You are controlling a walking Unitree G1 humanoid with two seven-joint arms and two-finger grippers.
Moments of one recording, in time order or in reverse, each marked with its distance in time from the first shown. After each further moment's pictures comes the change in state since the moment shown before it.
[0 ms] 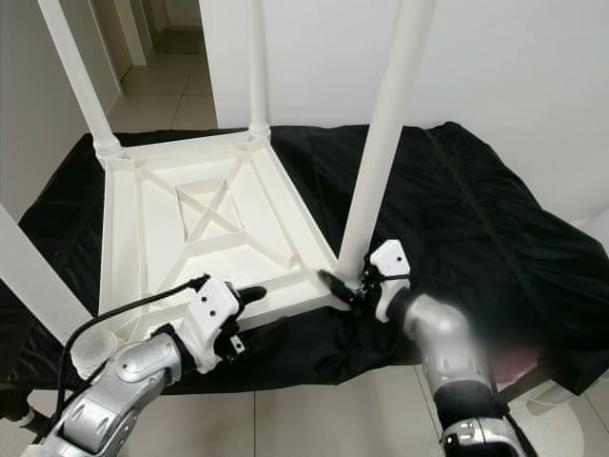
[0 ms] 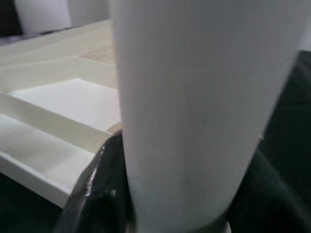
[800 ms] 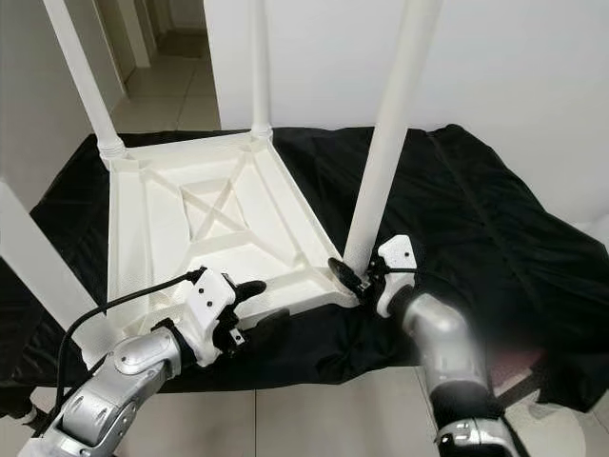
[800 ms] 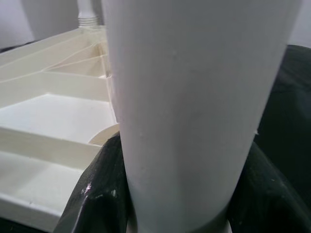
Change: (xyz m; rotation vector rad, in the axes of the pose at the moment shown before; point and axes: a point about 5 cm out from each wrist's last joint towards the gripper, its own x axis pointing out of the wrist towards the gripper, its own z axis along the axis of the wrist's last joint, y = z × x) left arm -0.001 0.004 0.002 -0.015 -0.002 0.006; right arm -0.001 0.002 -0.003 0.072 -0.020 -0.204
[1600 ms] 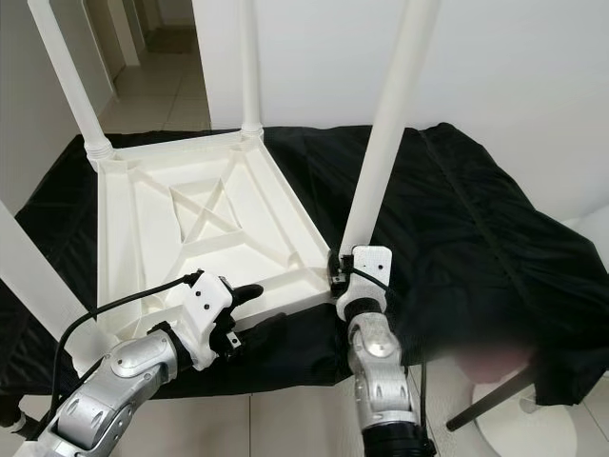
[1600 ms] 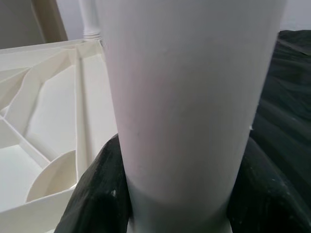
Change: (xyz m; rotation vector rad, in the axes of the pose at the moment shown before) left arm -0.005 -0.002 -0.002 -0.006 0.012 -0.003; right arm 0.011 0.060 0.005 0.149 -0.035 -0.557
